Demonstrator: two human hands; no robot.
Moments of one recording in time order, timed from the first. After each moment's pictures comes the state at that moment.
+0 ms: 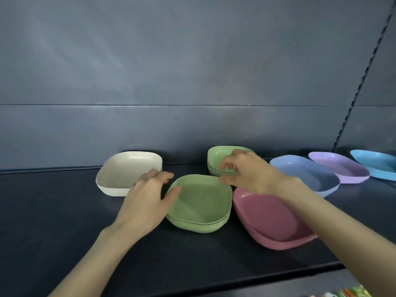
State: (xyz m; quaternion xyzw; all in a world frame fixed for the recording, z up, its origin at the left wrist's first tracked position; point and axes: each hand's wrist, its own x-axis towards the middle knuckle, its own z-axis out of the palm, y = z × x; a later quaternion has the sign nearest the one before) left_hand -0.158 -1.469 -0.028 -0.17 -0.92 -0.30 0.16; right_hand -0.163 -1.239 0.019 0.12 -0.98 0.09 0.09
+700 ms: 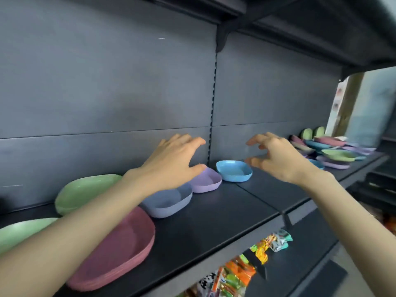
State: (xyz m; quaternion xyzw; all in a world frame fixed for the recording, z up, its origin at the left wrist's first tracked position) left_hand -0.108 -1.153 0.085 -0.50 -0.82 -0.16 0.23; right_hand 0.014 -0.943 0.092 -0.14 -0.95 0.07 0.28
